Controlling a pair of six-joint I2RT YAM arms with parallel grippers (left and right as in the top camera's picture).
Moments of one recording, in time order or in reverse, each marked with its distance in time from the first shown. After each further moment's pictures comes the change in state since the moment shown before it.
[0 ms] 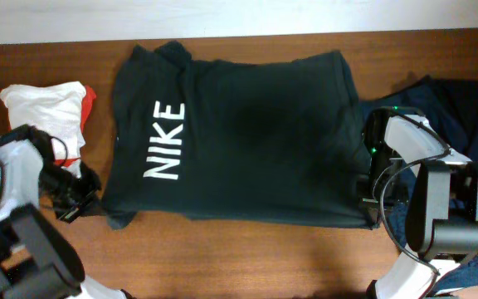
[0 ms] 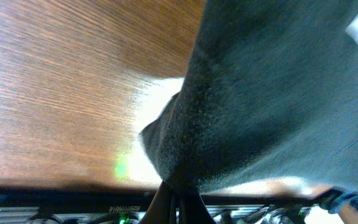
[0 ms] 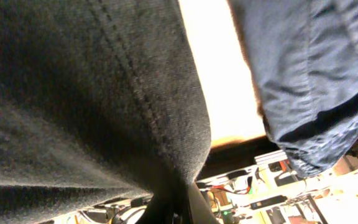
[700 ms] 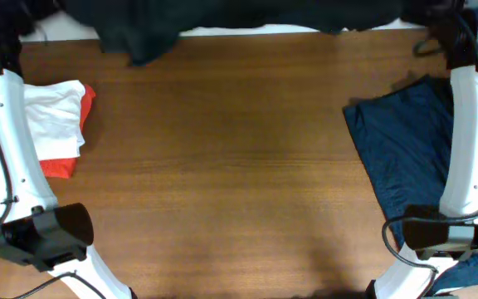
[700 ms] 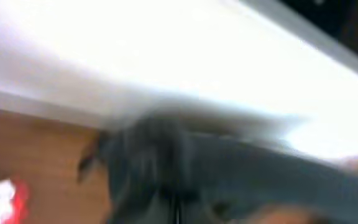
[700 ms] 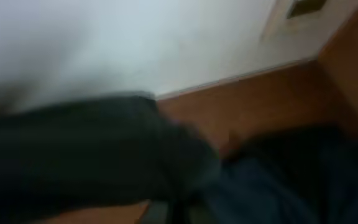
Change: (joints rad) left arm -0.200 0.233 1.093 0.478 0.256 -0.204; right arm 0.018 0.020 1.219 0.268 0.064 -0.095
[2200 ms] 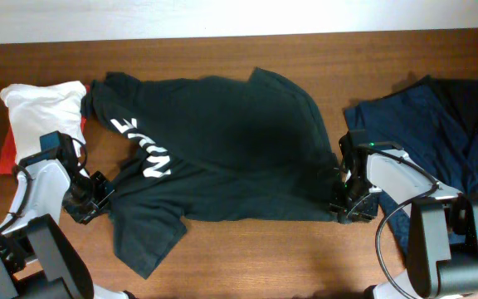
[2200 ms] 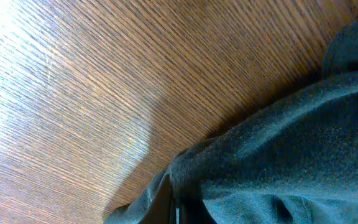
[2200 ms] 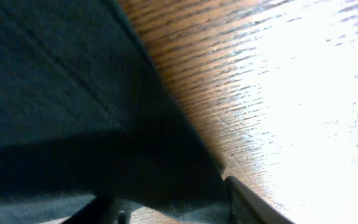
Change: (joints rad) left arm 0.104 -0.326 -1.346 -0.040 -0.431 -0.092; right arm 0.137 -0.218 -1.522 0.254 -0.191 0.262
